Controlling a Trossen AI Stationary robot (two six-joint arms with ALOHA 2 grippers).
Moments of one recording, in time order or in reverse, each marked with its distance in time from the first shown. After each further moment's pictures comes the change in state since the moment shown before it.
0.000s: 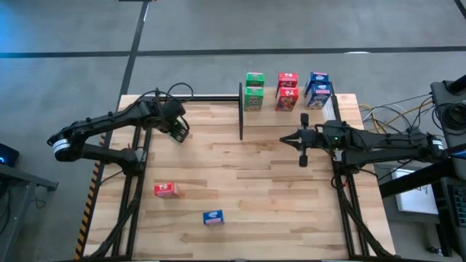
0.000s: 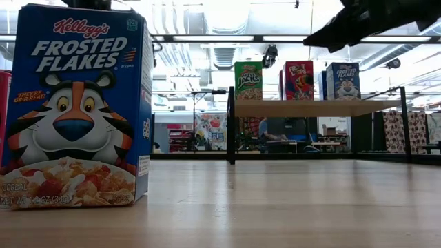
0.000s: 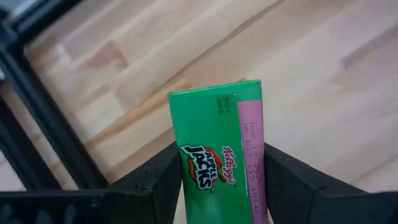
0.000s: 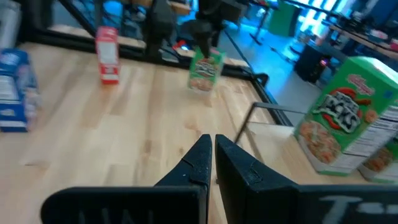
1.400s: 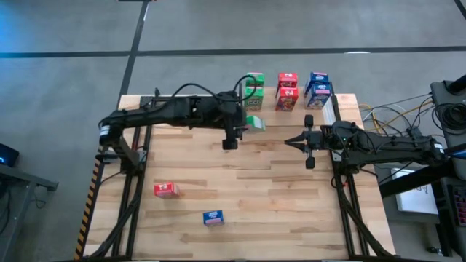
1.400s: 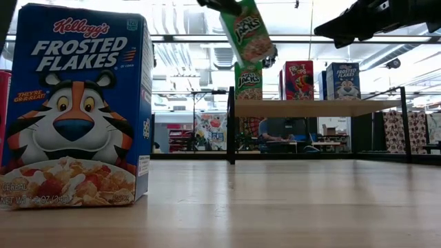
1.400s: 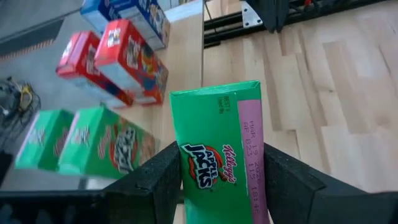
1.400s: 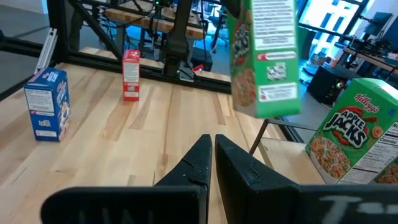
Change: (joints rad) left arm -0.422 0.558 0.953 0.200 0.010 0.717; right arm 0.000 -0.125 -0.050 -0.001 -0.084 -0.001
